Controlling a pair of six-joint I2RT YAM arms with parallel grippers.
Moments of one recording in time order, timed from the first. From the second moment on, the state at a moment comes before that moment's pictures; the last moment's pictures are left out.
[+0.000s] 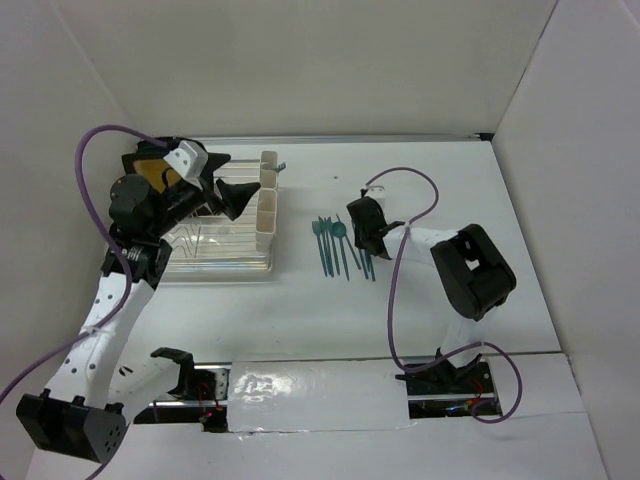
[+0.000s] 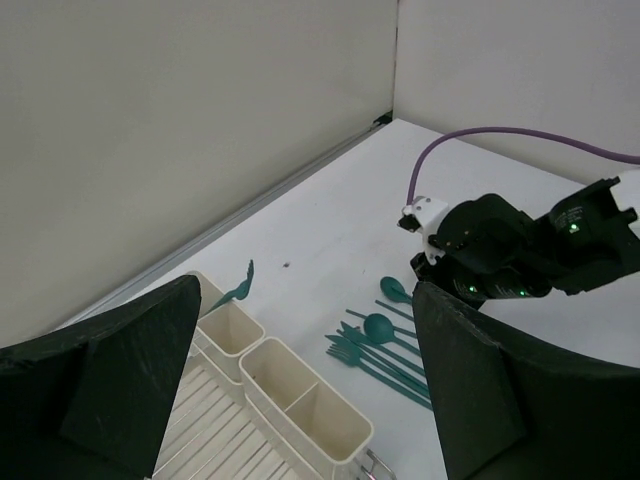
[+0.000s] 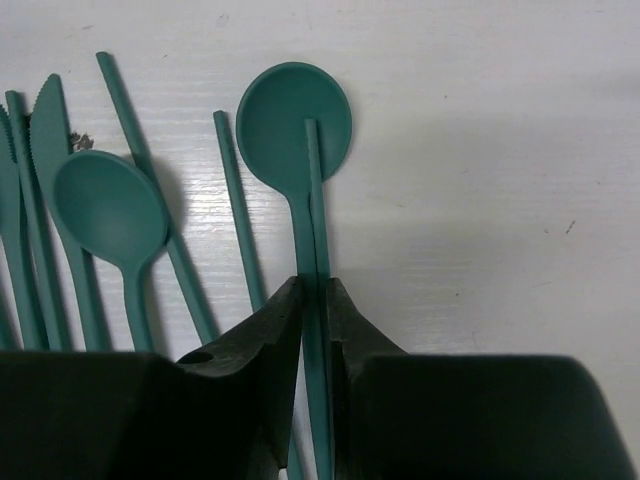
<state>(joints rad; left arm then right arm) -0.17 0.98 1.02 0.10 0.60 -0.02 0.53 1.79 0.96 -0.03 0.40 0.41</state>
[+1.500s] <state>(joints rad) -0.30 1.10 1.05 -0.12 0.66 -0.11 0.46 1.56 1.00 -0.14 0.26 0.42</state>
